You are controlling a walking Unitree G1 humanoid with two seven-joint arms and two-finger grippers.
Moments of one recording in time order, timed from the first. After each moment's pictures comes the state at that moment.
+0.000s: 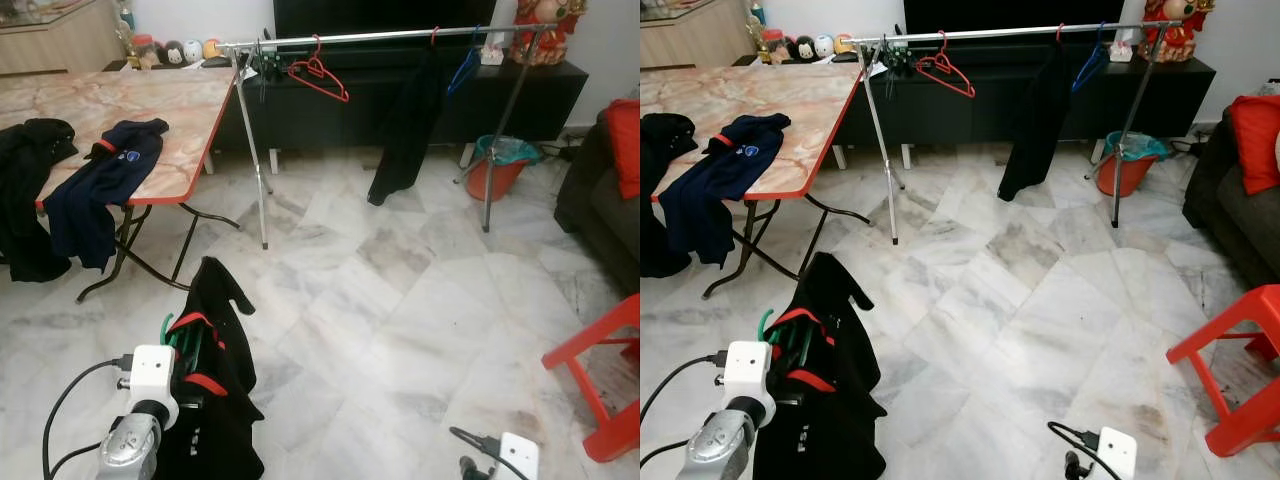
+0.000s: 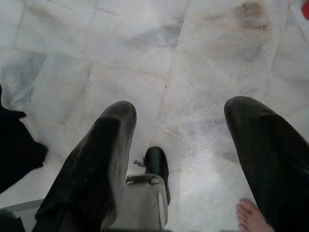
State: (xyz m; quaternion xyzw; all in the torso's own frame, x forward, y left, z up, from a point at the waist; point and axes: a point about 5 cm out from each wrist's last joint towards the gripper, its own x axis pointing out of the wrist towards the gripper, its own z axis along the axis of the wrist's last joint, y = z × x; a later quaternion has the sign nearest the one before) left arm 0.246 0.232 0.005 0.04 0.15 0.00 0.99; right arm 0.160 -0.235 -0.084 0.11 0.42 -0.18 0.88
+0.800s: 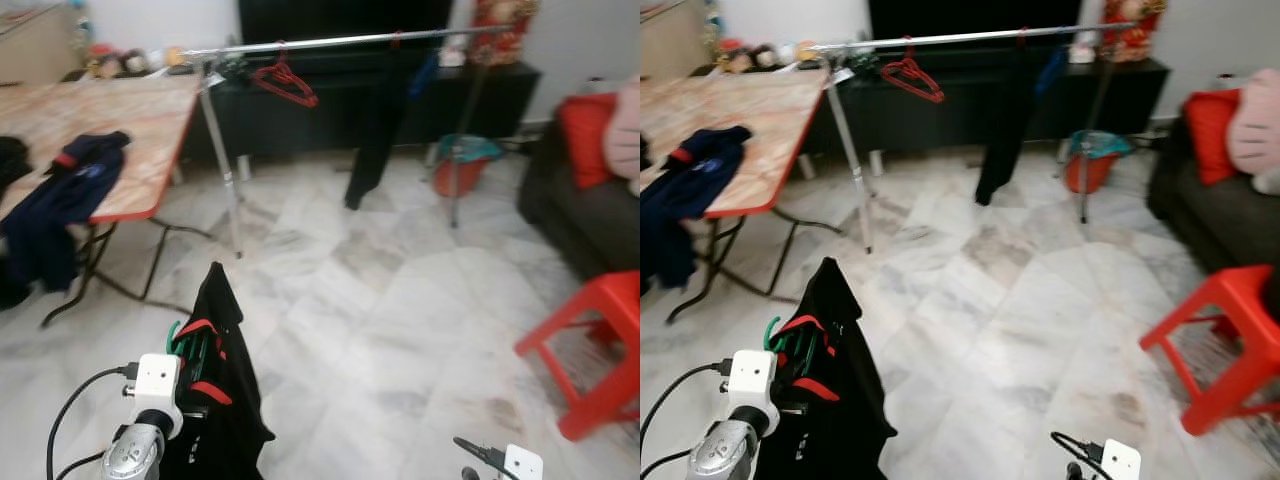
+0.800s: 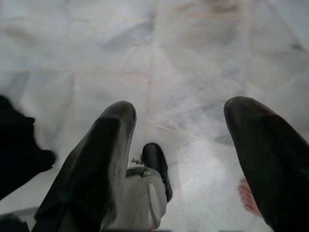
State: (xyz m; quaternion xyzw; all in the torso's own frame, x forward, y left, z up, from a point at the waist) left arm 0.241 0.227 0.006 0.05 0.13 -0.02 0.99; right arm 0.145 -0.231 -0.091 0.12 0.43 -0.18 0.88
